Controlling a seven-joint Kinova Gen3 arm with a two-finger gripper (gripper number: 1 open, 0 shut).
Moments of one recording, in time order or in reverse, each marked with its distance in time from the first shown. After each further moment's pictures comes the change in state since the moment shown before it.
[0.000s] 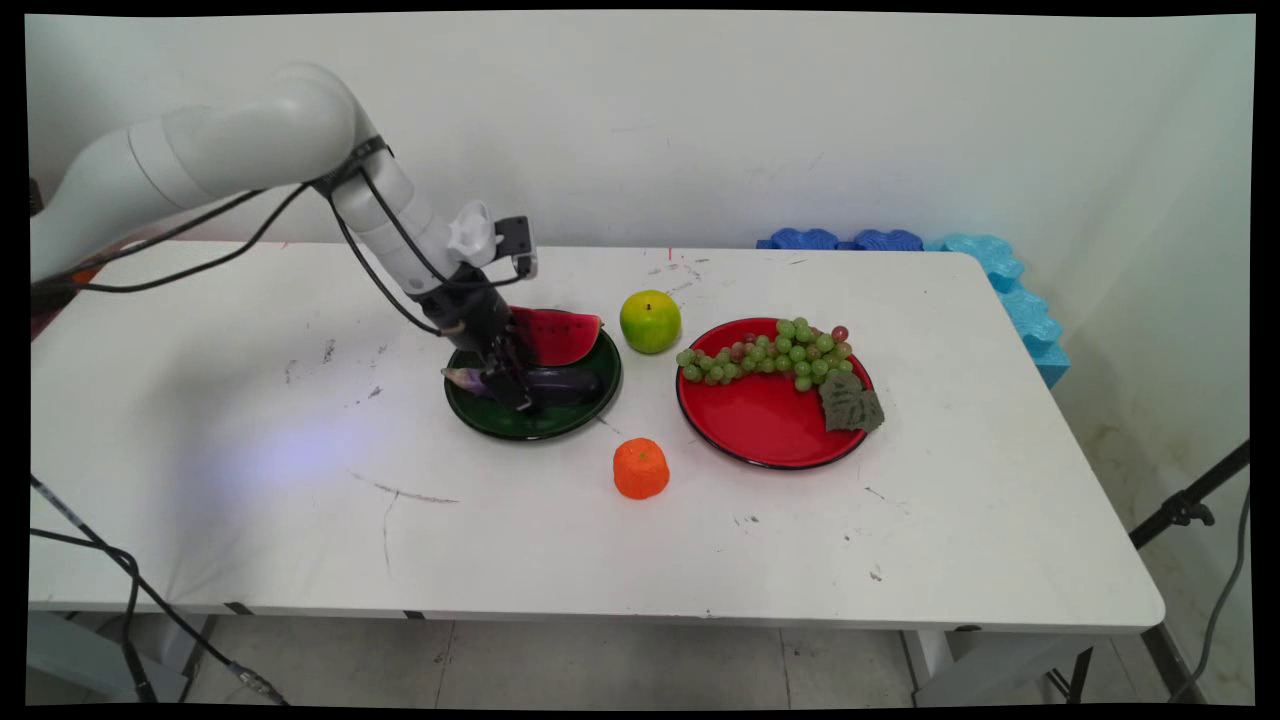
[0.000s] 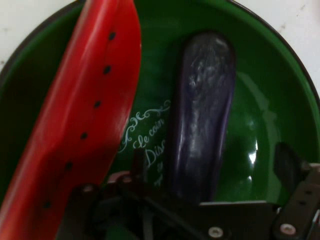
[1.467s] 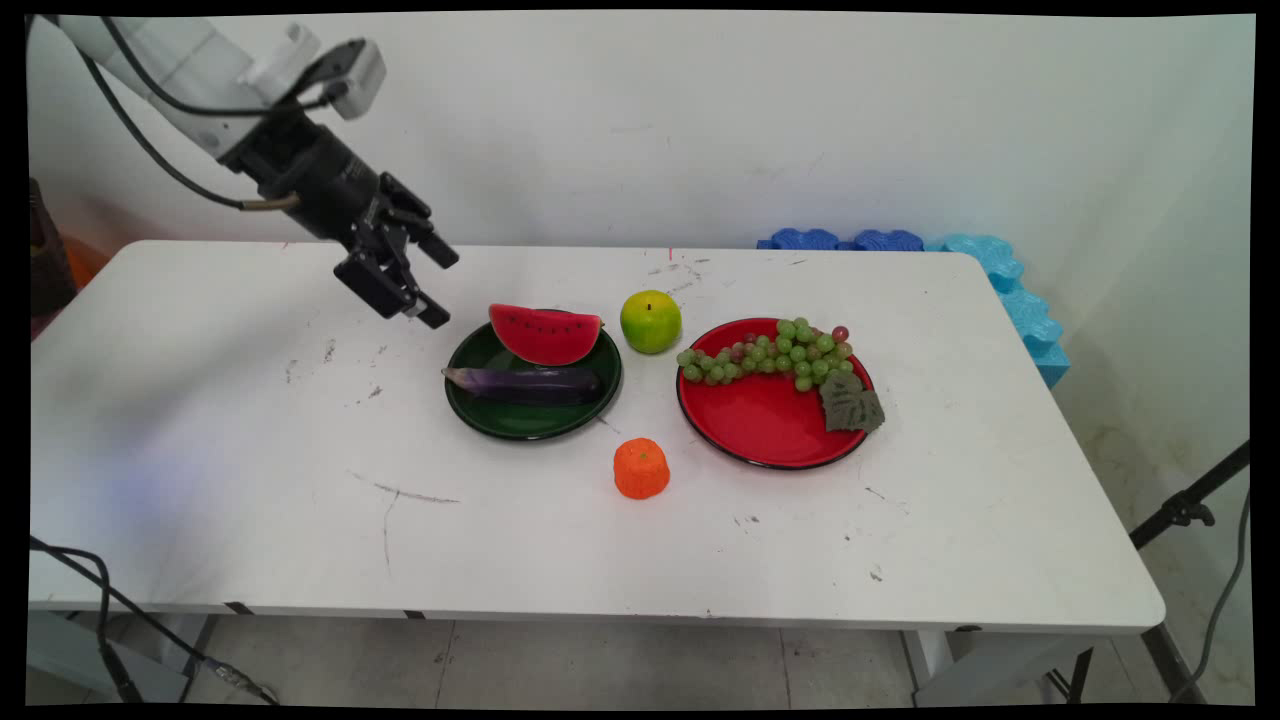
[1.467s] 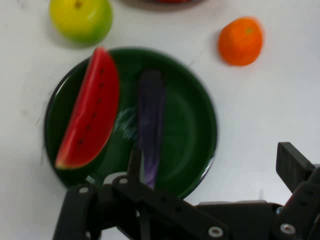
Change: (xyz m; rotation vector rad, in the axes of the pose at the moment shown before) arm -0.041 0.031 -0.191 -0.008 0.174 0.095
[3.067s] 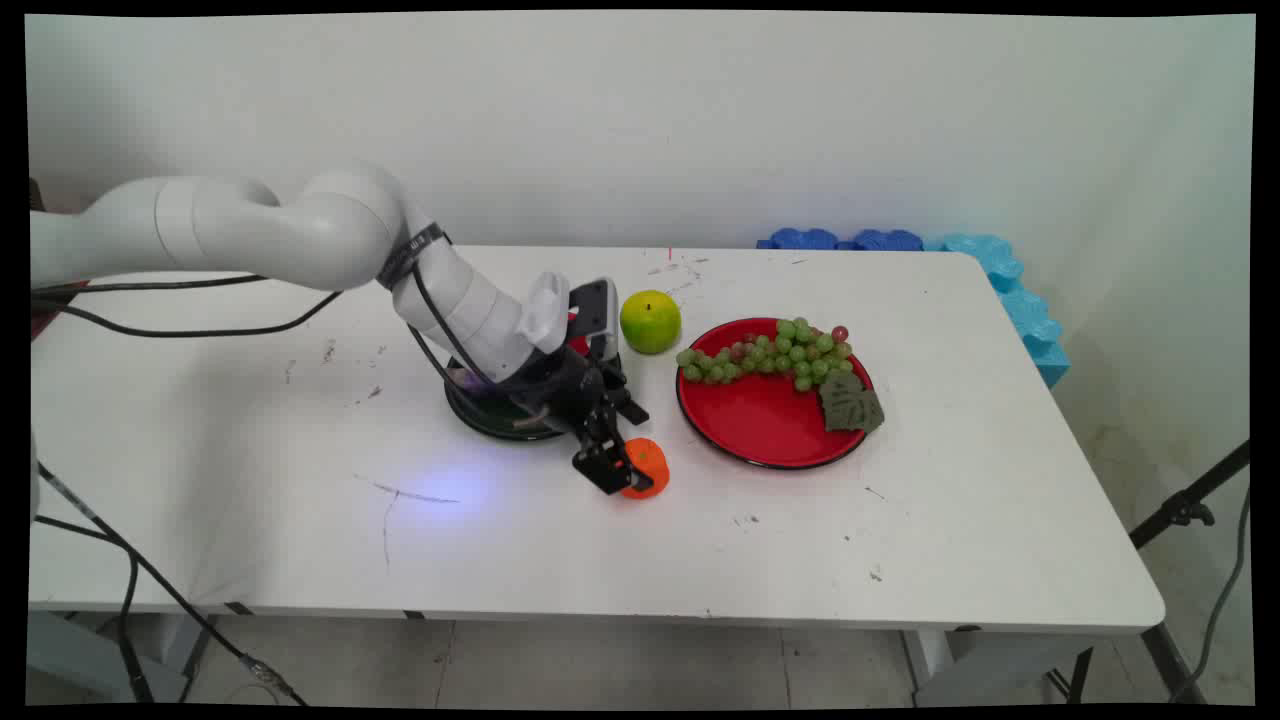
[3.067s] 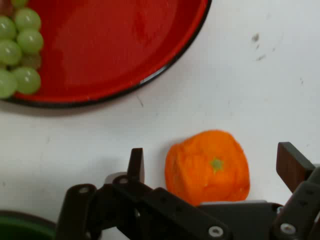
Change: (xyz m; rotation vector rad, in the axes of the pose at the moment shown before) arm 0.048 0.072 0.245 -0.051 0.097 0.055
